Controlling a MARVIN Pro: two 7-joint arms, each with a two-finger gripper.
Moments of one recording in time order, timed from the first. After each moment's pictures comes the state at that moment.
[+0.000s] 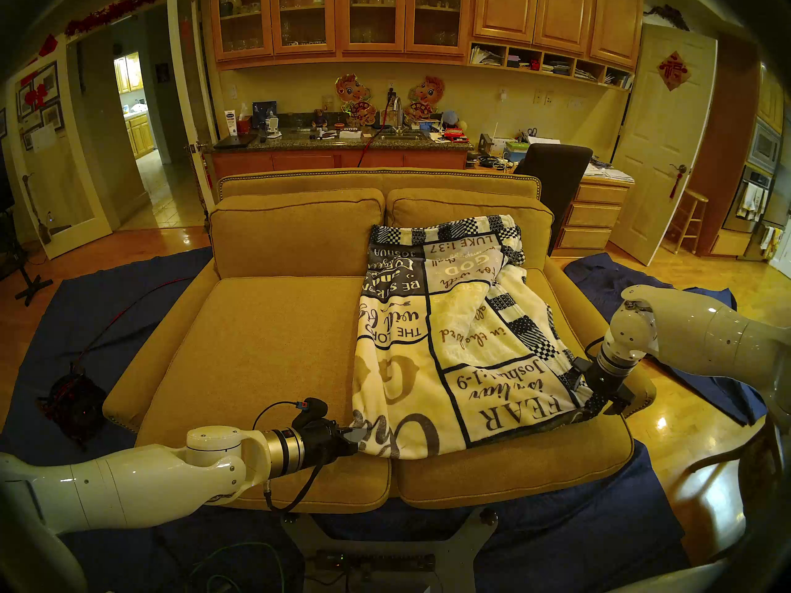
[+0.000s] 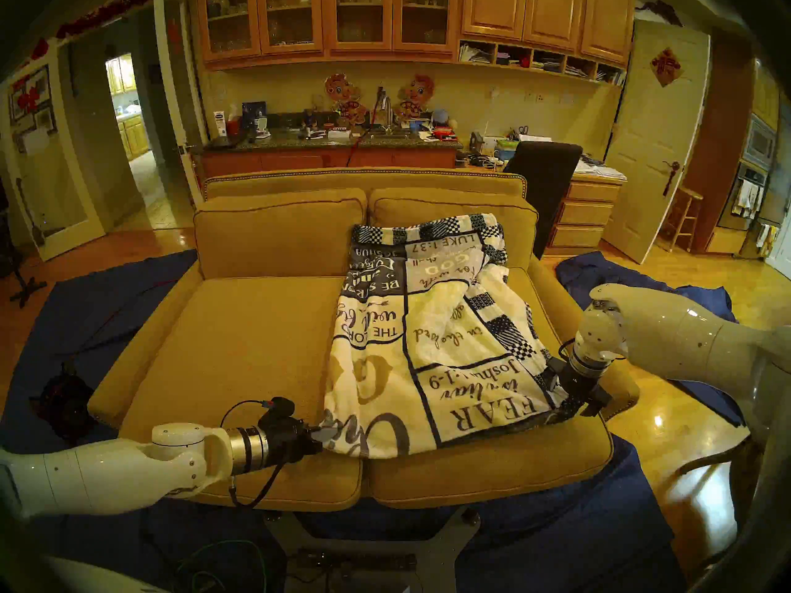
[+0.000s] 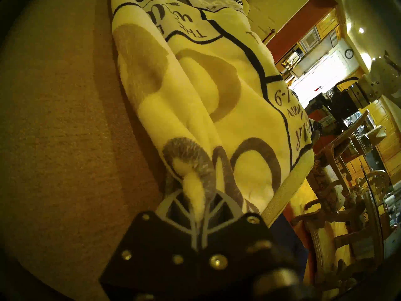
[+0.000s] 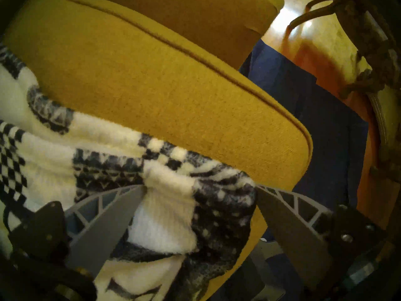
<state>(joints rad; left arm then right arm) 1.41 -0.54 -0.57 -1.75 -1.35 0.12 -0.11 -0.39 -0.52 -0.14 -1.21 2.75 0.27 -1.02</state>
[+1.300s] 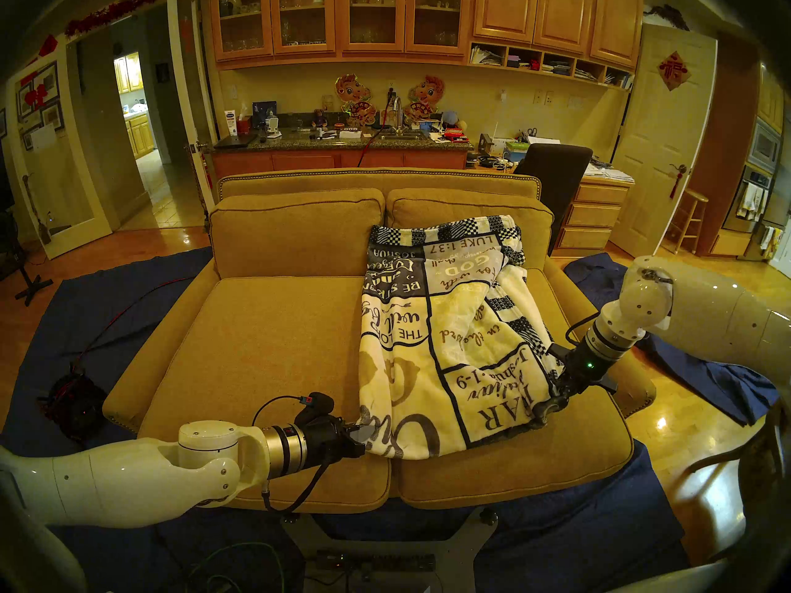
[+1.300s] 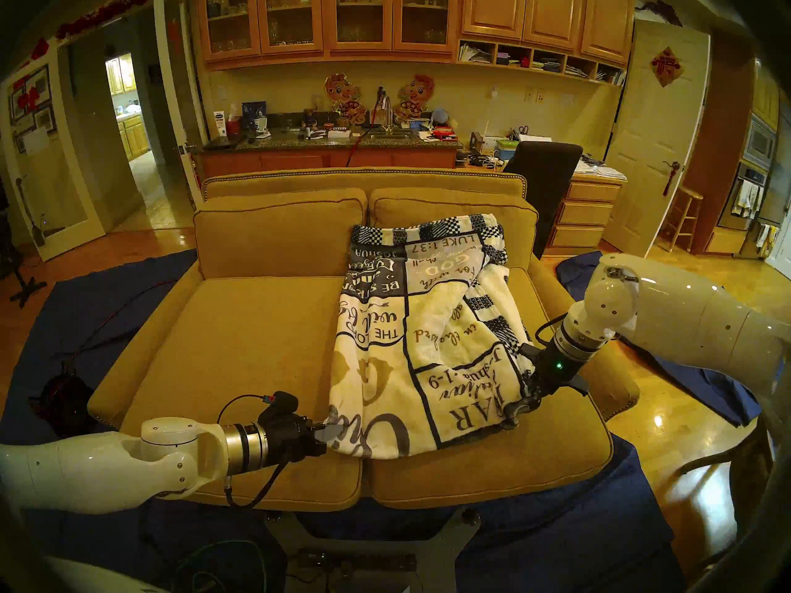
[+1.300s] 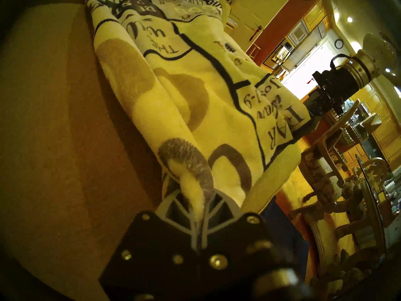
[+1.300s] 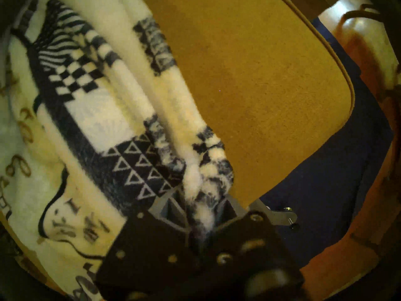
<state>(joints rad) 1.43 -0.43 -0.59 -1.97 -1.32 0.11 -0.02 -0.33 -0.37 0.01 -1.54 2.88 0.49 -1.11</state>
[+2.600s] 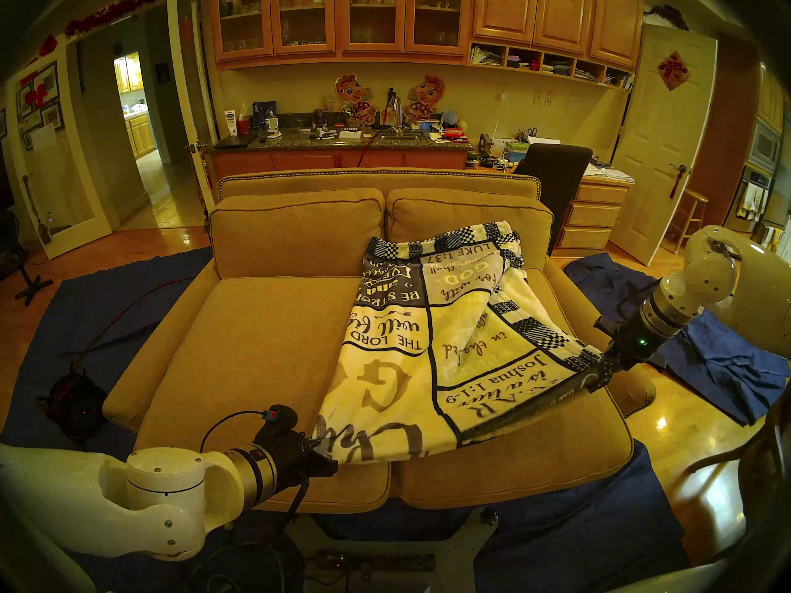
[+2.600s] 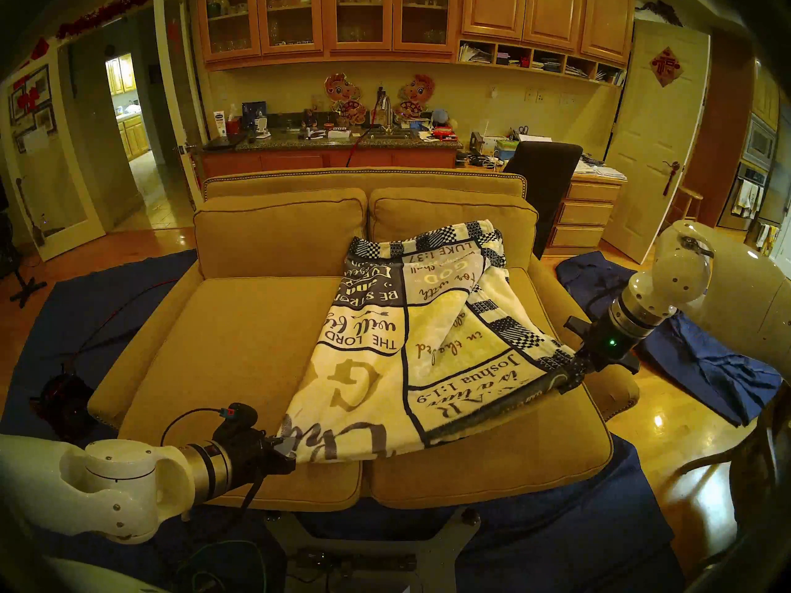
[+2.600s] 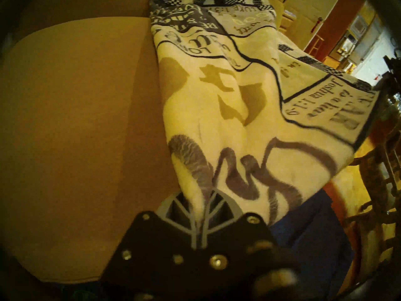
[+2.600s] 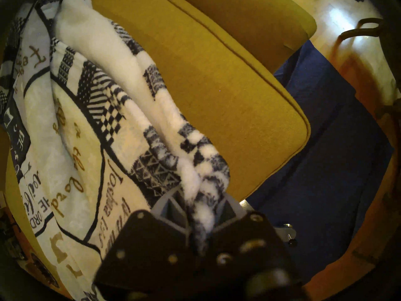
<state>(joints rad) 1.65 -0.14 -0.68 -2.41 -1.41 0.04 0.60 -0.28 -0.16 0.12 -1.64 2.88 0.57 -1.17</state>
